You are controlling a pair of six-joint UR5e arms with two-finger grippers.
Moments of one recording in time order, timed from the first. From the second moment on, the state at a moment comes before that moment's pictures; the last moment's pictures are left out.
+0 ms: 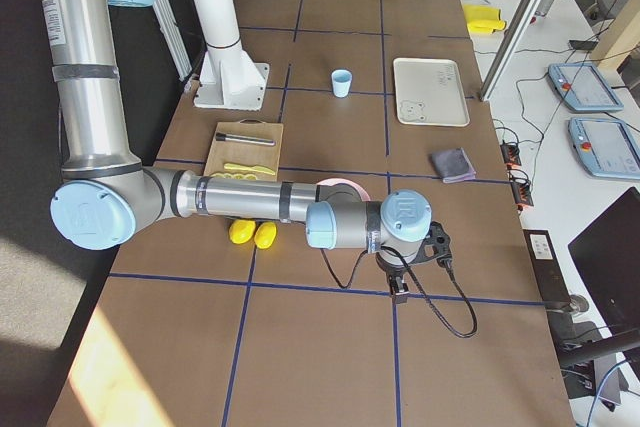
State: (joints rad) left arm -1.32 -1.68 -2.00 -1.05 -2.26 -0.19; right arm 1.61 -1.47 1.45 -1.48 2.40 -0.17
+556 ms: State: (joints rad) left arm -1.43 -1.67 -1.82 -1.13 -2.28 -0.08; right arm 1.61 -1.47 1.45 -1.48 2.41 -0.17
